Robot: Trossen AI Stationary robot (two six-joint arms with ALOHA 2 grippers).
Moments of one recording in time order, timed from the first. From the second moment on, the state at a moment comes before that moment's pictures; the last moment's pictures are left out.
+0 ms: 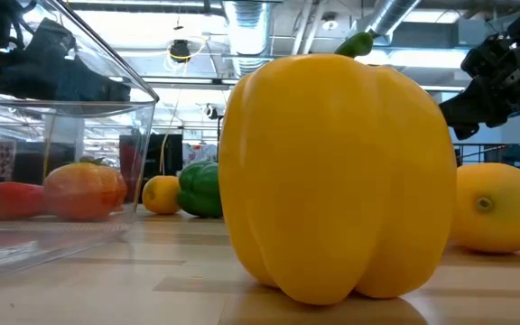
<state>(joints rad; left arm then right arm) 0.19 0.01 0.04 -0.04 -0.27 0.10 -0.16 0.12 0.06 -0.14 0.00 0.12</state>
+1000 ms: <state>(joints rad) 0.19 0.40 0.20 0.11 -0.29 -0.28 -0.16 0.12 0.06 -0.07 0.00 0.12</state>
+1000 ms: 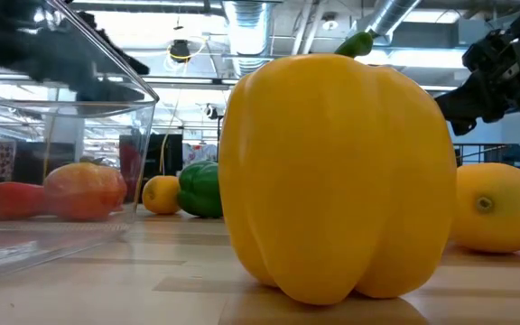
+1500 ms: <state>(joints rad) 0.19 0.96 0.72 -0.44 -0.28 -0.49 -0.16 0.12 0.06 -0.07 0.00 0.12</state>
